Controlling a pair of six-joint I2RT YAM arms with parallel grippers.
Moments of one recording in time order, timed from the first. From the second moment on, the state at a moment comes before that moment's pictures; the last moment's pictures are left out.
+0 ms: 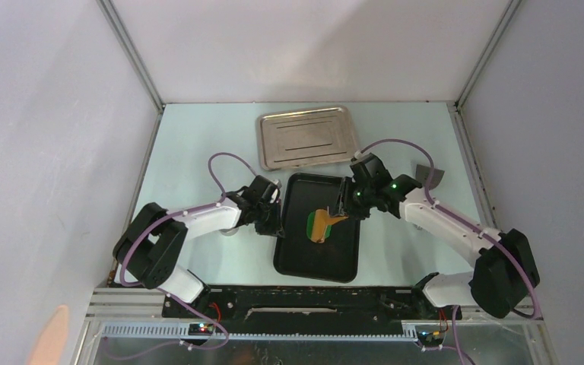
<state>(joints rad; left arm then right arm) -0.64 1.52 0.74 -0.31 0.19 -0.62 0.62 1.32 0.96 -0.61 -0.17 0.79</state>
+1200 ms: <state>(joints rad) -0.65 1.51 0.74 -0.36 0.21 -0.57 0.61 1.27 0.84 -0.47 -0.16 0.79</state>
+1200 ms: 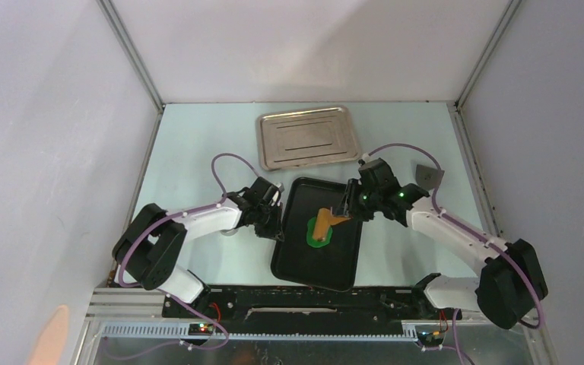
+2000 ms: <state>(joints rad) -0.65 1.50 0.75 -0.39 0.20 -0.57 0.65 1.39 0.93 -0.55 -0.22 0.75</state>
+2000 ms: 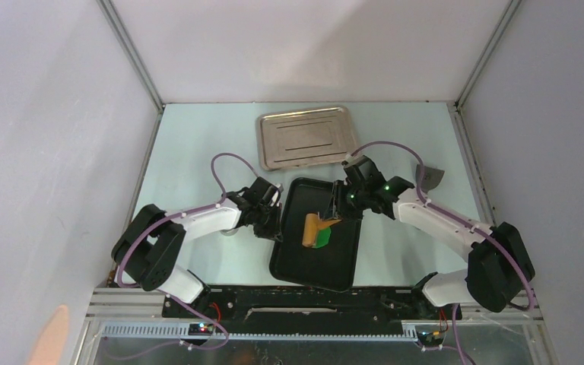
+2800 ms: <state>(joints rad) -0.65 1.50 0.75 -0.41 0.19 -0.57 0.71 1.37 0.92 -0.57 -0.13 0.78</state>
